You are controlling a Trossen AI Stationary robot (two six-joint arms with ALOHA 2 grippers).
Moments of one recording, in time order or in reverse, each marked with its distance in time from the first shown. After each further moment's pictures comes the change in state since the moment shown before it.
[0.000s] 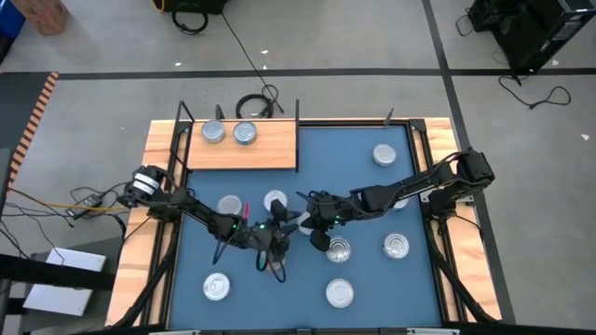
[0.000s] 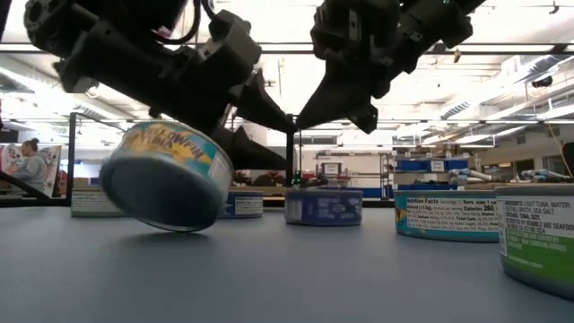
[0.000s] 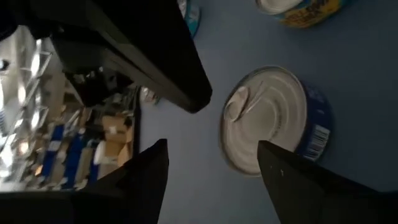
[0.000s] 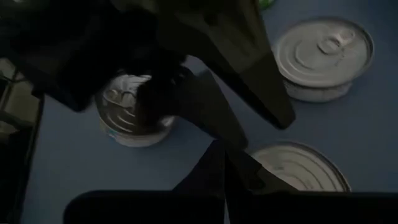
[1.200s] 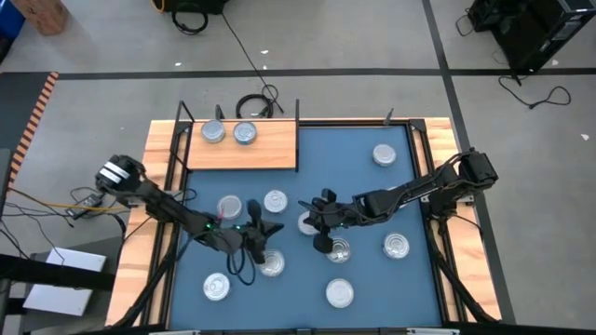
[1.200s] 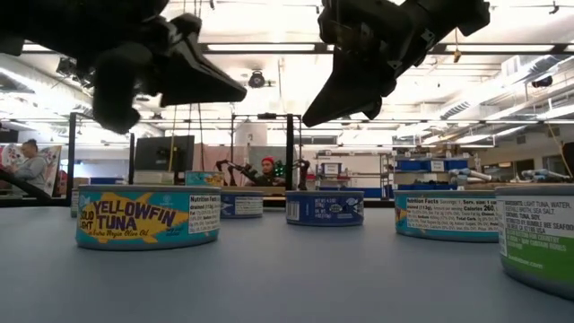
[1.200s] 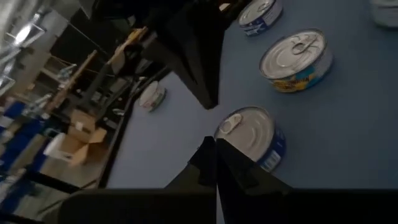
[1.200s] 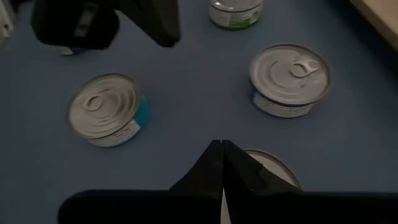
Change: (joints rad) left arm -0.117 -0.296 -0.185 -0.007 0.009 -0.331; right arm 0.059 -0.020 -0.001 -0.048 0.189 -0.142
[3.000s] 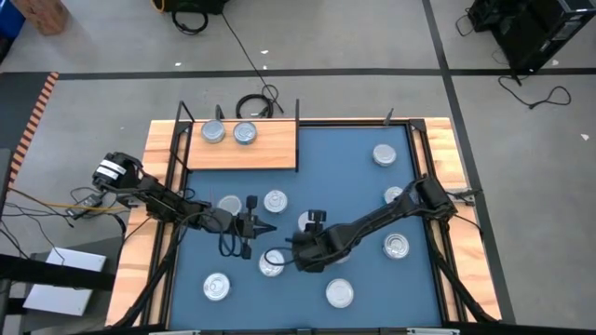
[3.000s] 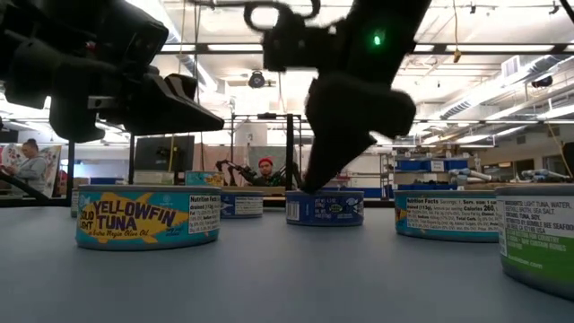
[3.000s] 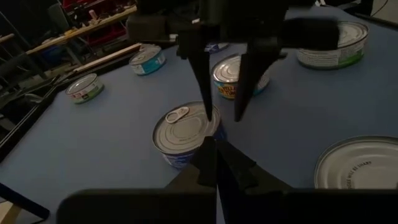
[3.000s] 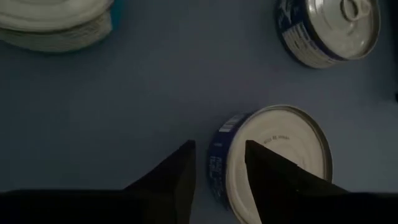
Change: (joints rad) left arm 0.150 -0.034 -0.248 0.303 0.429 -0.219; right arm 0.143 0.453 0.566 -0.722 0.230 0.010
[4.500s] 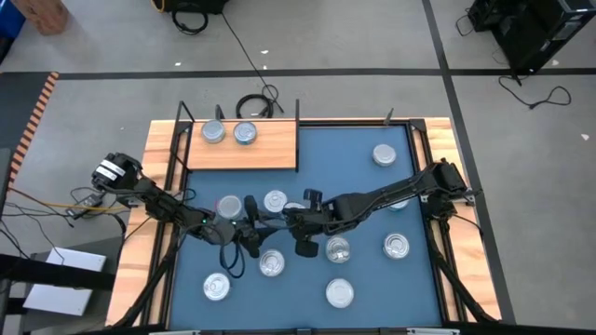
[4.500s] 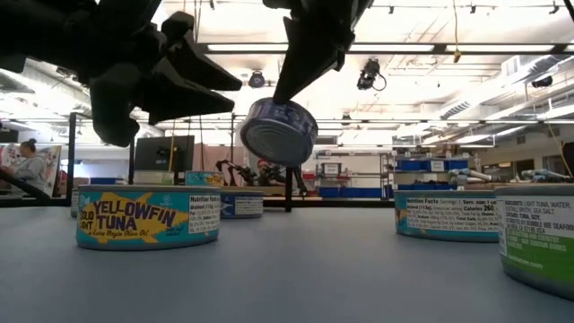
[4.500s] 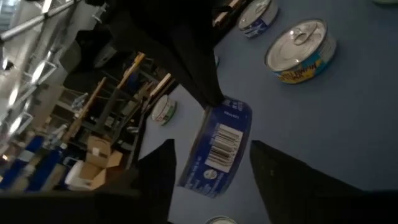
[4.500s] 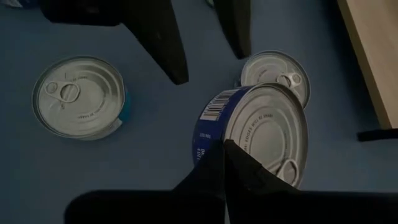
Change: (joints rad) left arm -0.121 0.000 0.149 -0.149 -0.388 0.435; right arm -0.112 -0.181 0.059 0.040 -0.154 -0.073
